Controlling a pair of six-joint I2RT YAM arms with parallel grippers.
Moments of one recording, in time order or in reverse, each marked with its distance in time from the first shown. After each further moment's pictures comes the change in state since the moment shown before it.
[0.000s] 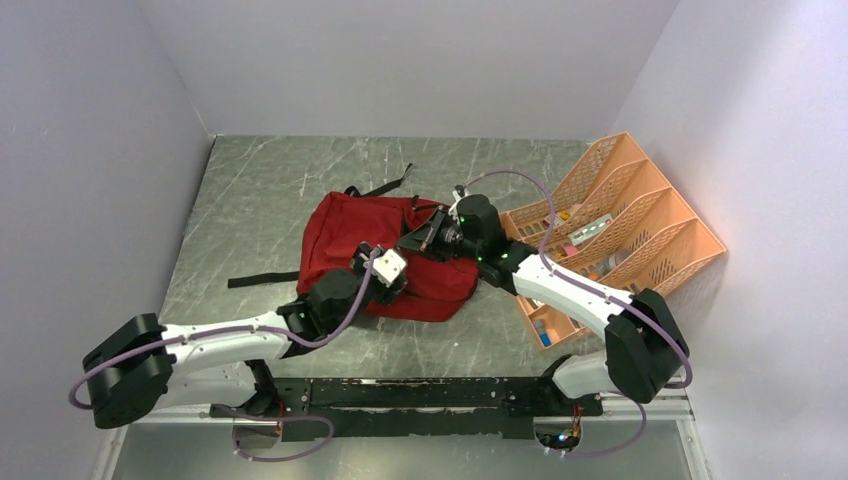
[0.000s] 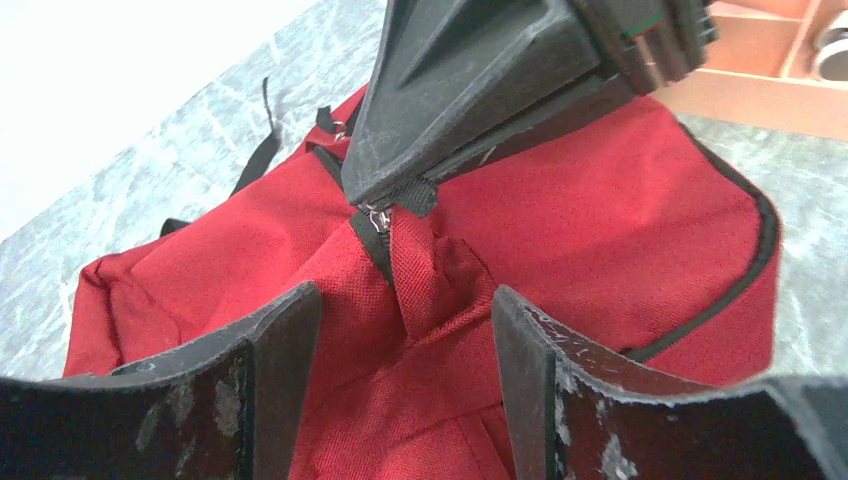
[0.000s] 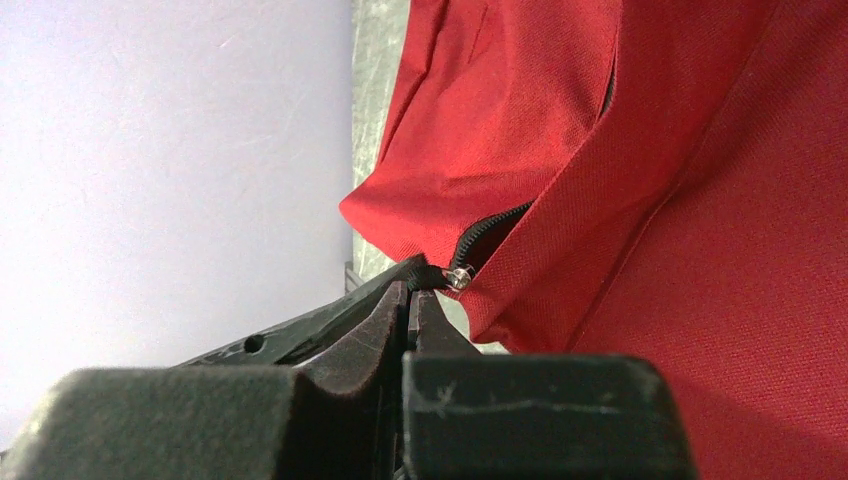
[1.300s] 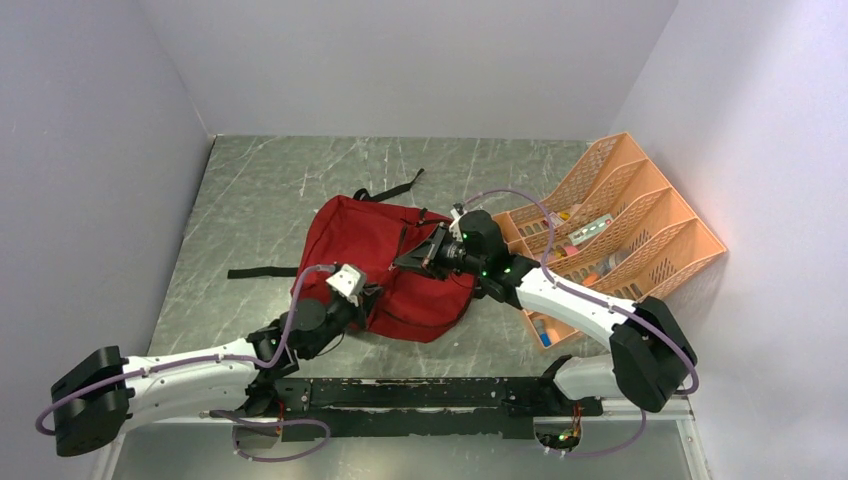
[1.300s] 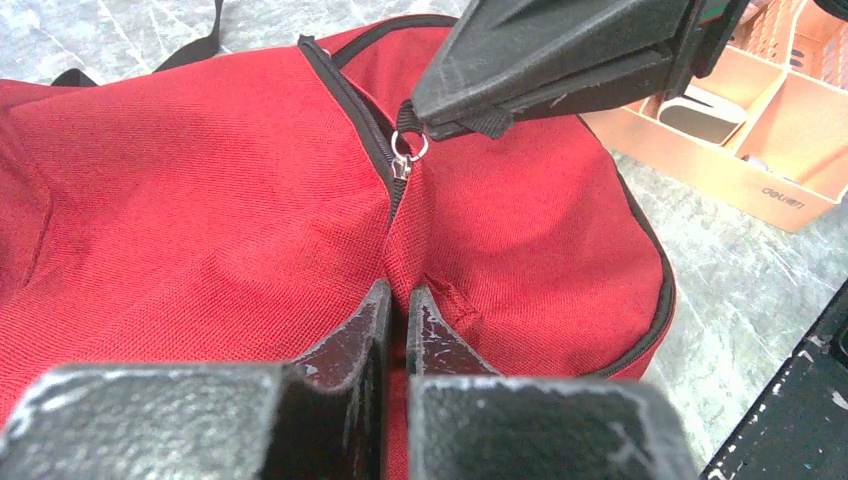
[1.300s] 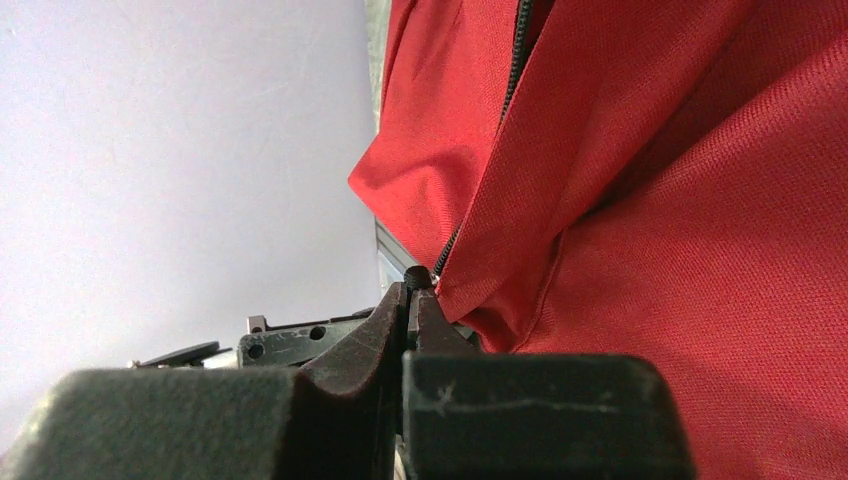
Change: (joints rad) left arm -0.063 -0.274 -0.241 0.008 -0.038 -0.379; right arm 0.028 -0.064 -0.118 0.044 -0.075 0.113
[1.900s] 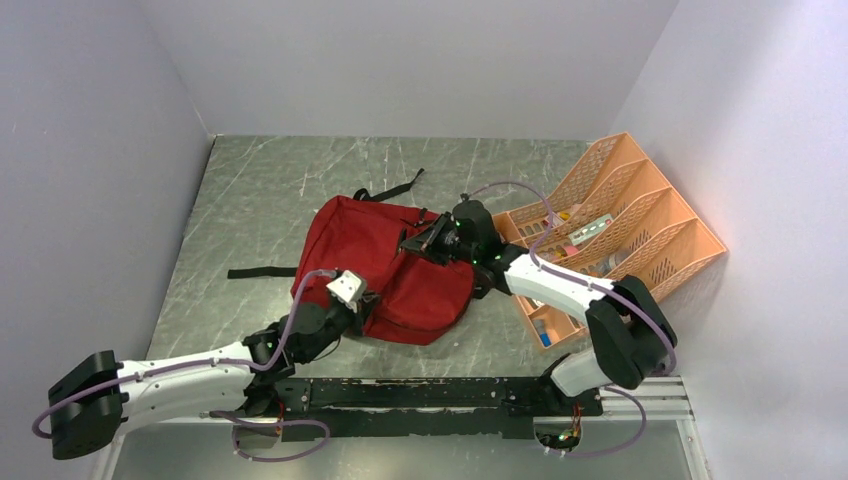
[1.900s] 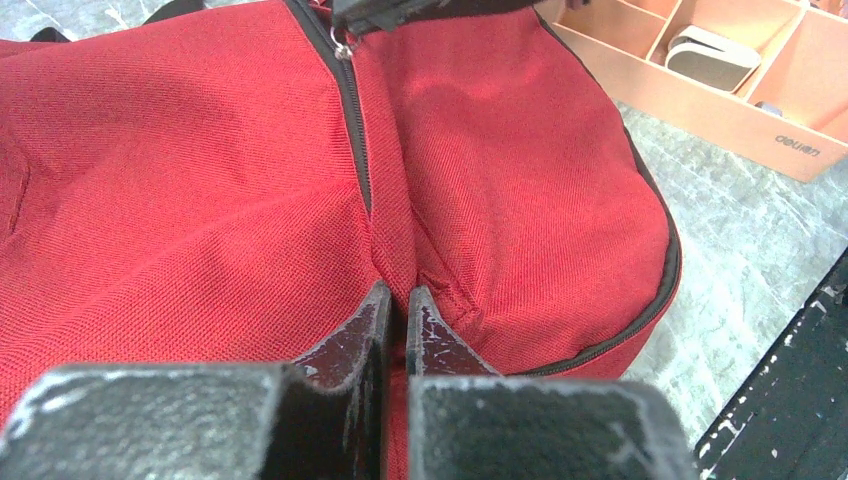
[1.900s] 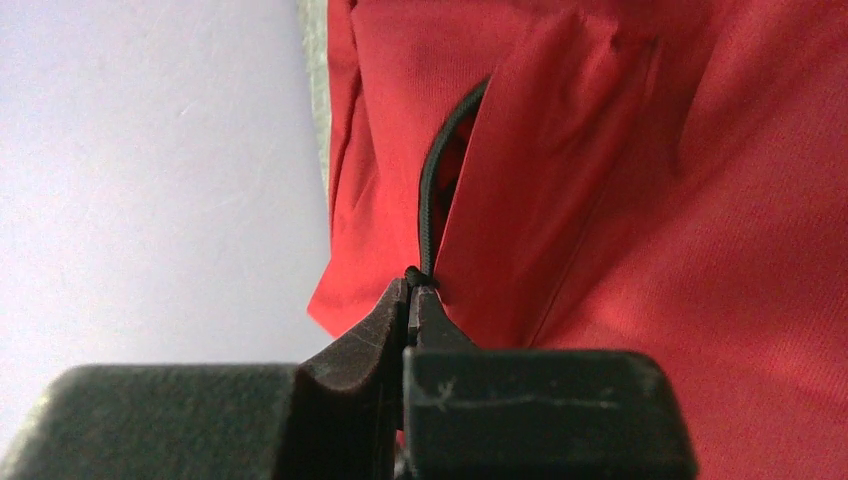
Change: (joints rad) left arm -0.013 -0.038 -0.026 -0.071 0.015 -0.007; right arm -0.042 0.121 0.049 0.023 0.152 -0.018
